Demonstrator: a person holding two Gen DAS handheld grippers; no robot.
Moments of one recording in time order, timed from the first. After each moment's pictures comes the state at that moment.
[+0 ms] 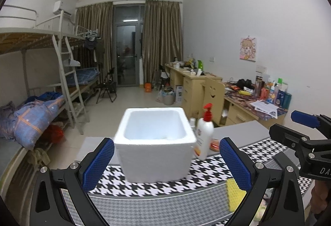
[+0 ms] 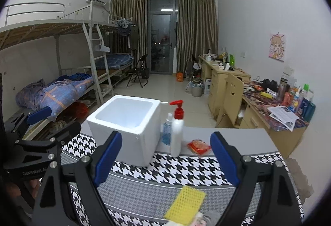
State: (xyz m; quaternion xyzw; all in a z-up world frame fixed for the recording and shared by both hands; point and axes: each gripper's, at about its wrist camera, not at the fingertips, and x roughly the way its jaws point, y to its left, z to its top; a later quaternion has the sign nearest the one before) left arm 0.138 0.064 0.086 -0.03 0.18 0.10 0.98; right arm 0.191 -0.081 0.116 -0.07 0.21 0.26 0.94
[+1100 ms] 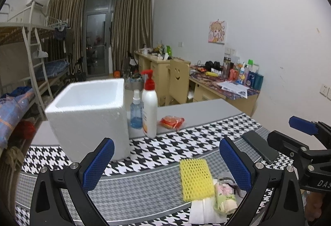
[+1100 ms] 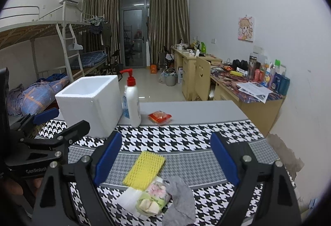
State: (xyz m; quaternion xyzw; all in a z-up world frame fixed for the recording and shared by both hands) left arm 0.163 -0.022 0.025 -0.04 0.23 0.00 0.97; right arm 0.176 -0.177 0.059 -0.05 0.24 0.18 0.95
